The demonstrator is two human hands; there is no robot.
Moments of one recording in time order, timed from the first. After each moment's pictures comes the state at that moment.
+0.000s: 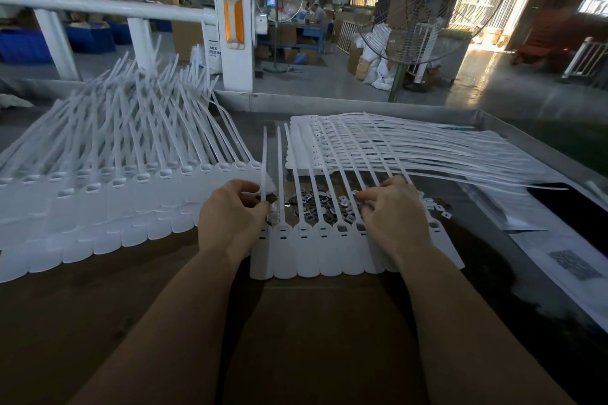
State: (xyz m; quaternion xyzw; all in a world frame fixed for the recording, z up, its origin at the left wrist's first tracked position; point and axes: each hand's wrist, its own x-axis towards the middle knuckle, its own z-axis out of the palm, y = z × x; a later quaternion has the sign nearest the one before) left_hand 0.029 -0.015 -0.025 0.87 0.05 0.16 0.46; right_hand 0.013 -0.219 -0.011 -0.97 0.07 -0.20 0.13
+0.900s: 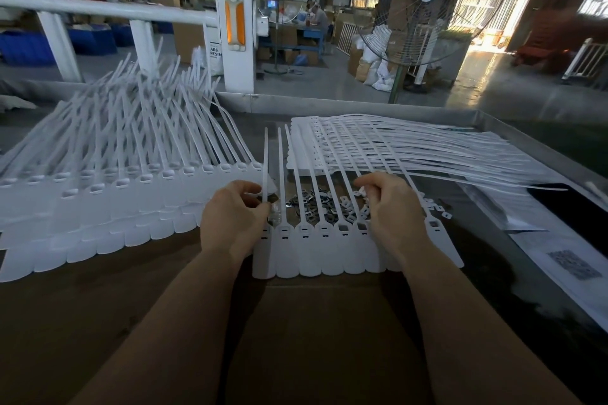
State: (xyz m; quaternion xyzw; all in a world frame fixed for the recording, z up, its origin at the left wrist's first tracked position) left_hand 0.030 -0.013 -0.027 0.87 0.04 0.16 0.46; right_hand 0.011 -0.210 -0.003 -0.92 0.02 -0.27 0.29
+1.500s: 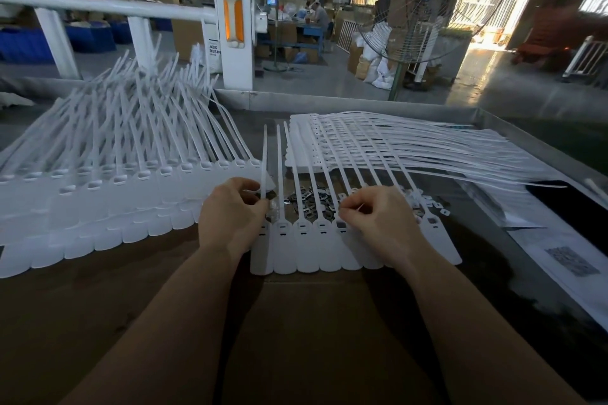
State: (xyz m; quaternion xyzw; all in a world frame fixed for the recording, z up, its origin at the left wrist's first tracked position) left_hand 0.030 -0.014 -0.025 0.87 0.04 0.16 0.46; right_hand -0.006 -0.204 0.001 -0.92 -0.01 -0.14 0.36
